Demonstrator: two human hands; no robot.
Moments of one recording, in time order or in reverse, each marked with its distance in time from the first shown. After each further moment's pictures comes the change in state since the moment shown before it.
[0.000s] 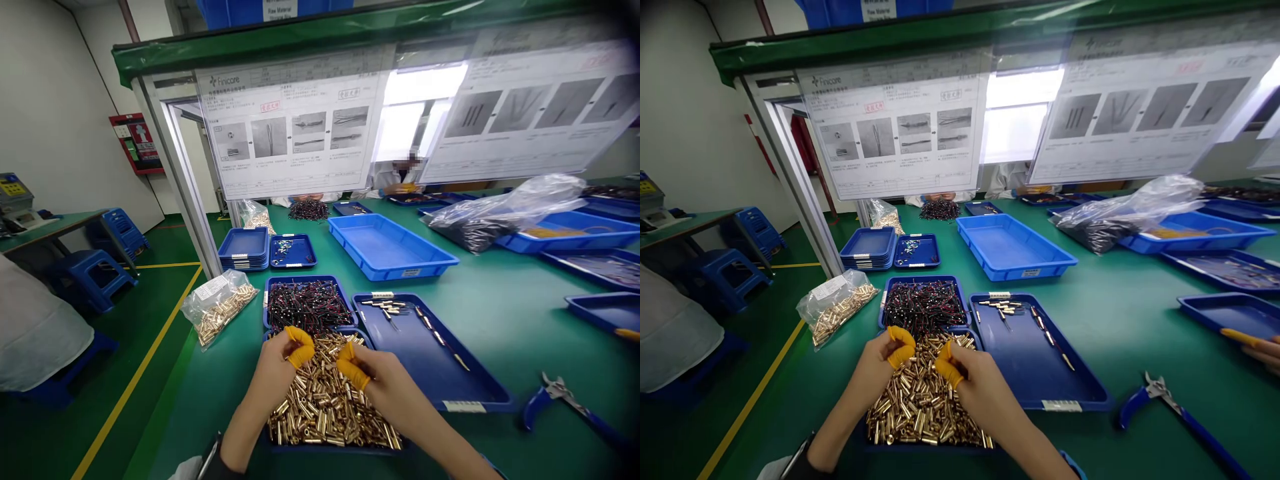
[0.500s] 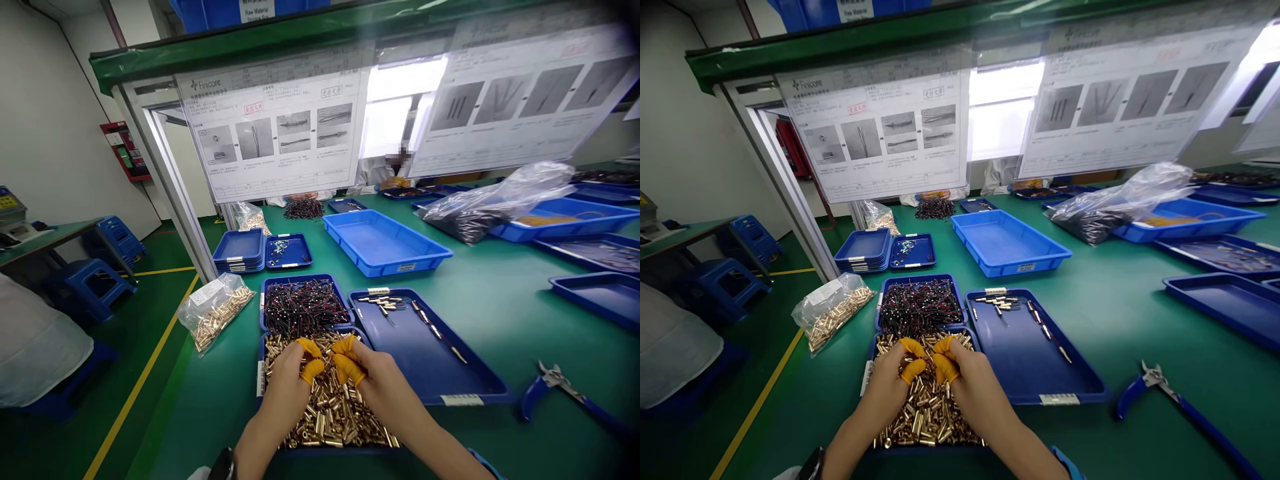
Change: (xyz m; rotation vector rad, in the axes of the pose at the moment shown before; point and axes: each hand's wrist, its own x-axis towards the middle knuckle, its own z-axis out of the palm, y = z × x) left_hand -0.003 -0.014 0.021 0.458 -0.012 0.056; right_hand 0.000 0.007 0.010 -0.083 0.114 -0.008
